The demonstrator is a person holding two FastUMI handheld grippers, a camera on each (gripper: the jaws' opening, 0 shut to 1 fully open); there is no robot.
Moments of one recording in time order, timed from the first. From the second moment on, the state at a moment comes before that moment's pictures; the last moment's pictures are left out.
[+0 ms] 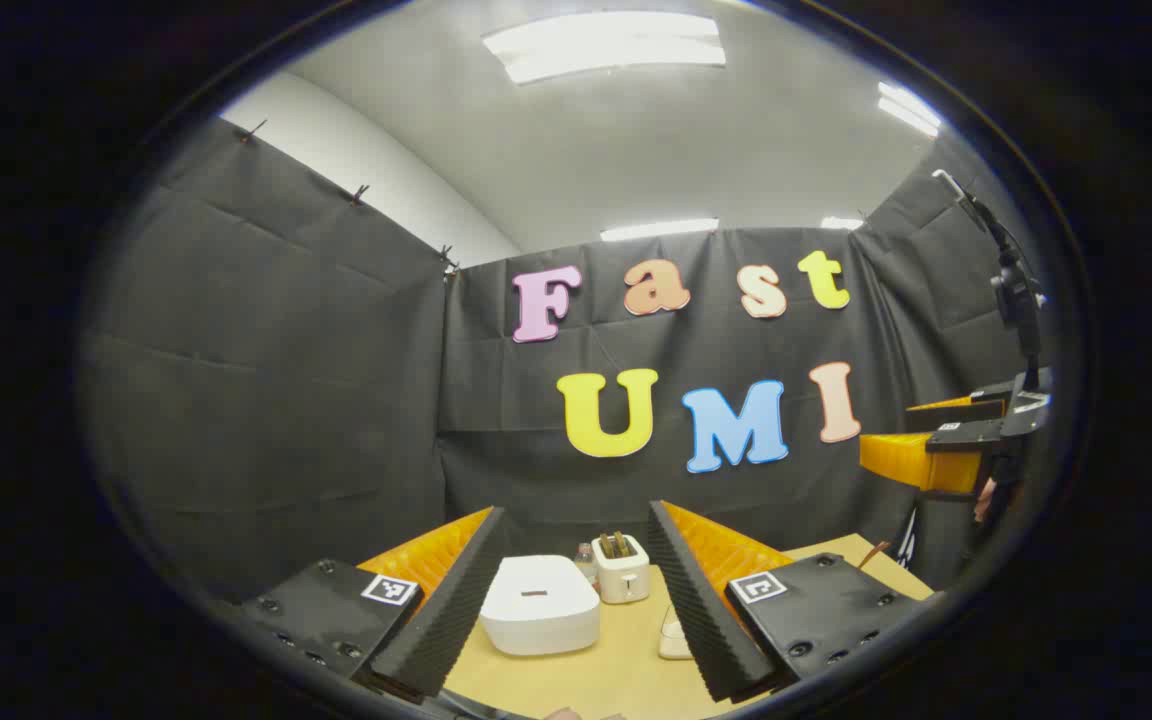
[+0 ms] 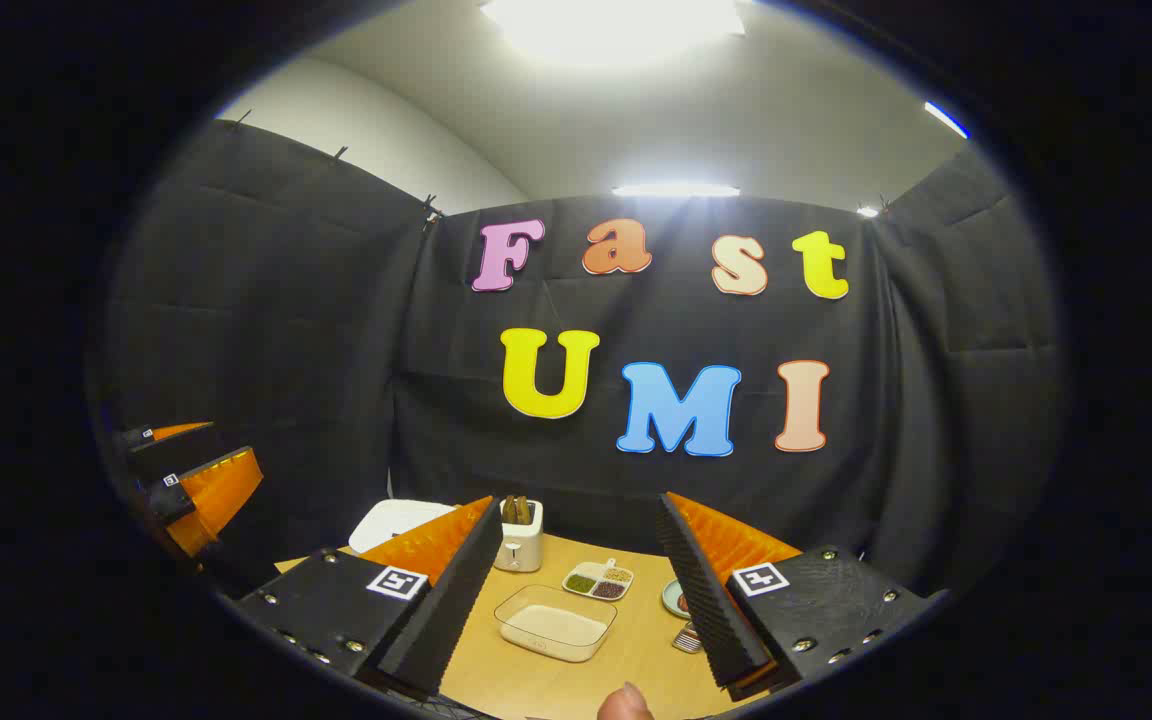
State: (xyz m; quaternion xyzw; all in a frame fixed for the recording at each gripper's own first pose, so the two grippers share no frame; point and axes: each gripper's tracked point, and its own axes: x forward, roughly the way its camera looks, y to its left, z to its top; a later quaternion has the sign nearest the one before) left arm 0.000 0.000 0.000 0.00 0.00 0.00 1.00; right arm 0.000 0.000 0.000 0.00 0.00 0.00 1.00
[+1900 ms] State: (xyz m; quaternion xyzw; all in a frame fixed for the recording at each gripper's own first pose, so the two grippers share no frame) left arm 0.322 0.083 -0.349 0.01 0.32 0.04 0.95; right arm 0.062 0.002 -0.070 0.00 0.14 -0.14 0.98
